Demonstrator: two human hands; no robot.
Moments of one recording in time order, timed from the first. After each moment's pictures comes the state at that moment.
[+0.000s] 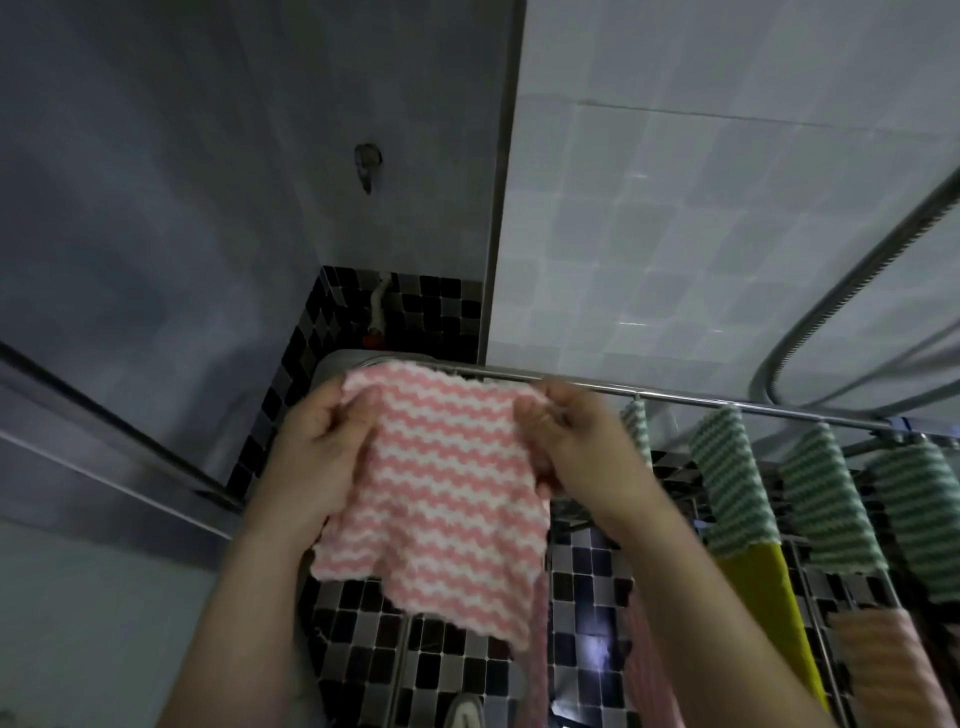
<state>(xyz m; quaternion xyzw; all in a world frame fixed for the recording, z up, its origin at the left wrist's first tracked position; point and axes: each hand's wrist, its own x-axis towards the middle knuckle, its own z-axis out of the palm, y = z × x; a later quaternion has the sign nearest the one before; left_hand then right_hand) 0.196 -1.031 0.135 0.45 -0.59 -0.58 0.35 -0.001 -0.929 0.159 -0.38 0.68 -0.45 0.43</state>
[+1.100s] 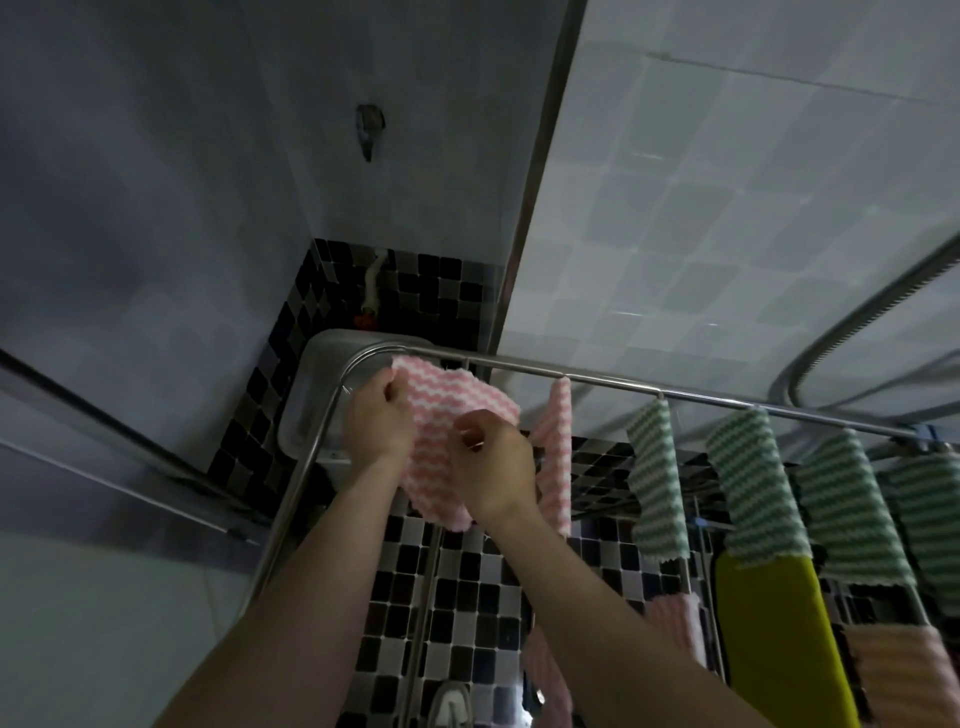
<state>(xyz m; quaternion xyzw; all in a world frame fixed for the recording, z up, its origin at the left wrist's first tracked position) 0.136 -1.100 0.017 0.64 -0.61 -0.36 0.29 0.059 -0.997 0.055 -0.37 0.81 -0.36 0.28</state>
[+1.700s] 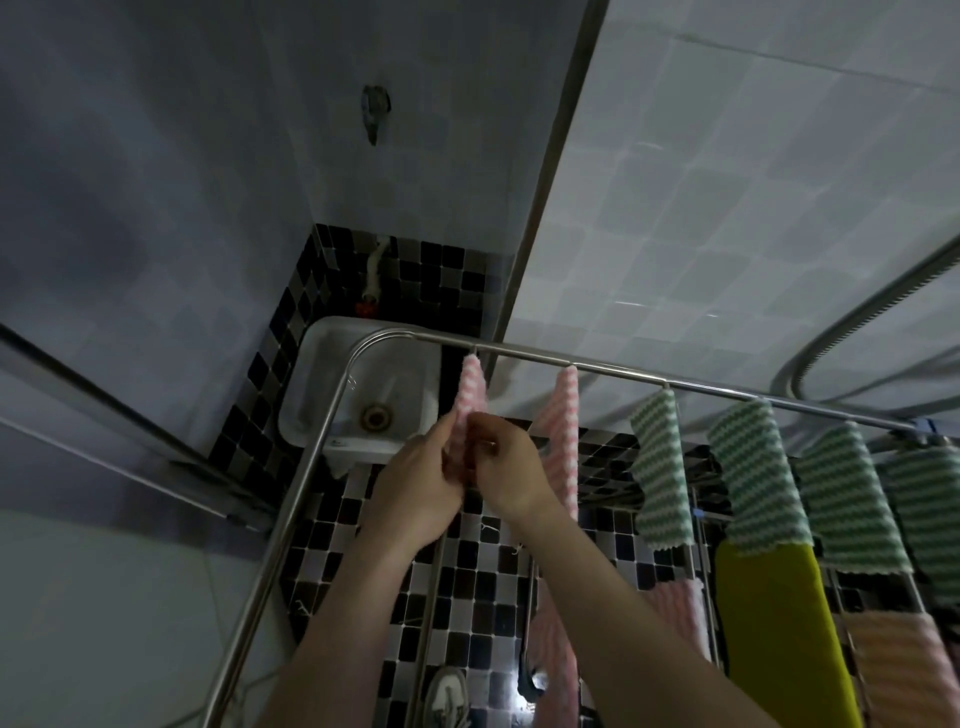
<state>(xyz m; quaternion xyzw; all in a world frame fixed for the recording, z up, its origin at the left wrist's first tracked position) 0.165 -1.023 0.054 0.47 -0.76 -0.43 0.10 0.056 -0.984 0.041 -0.38 0.75 -0.39 0.39</state>
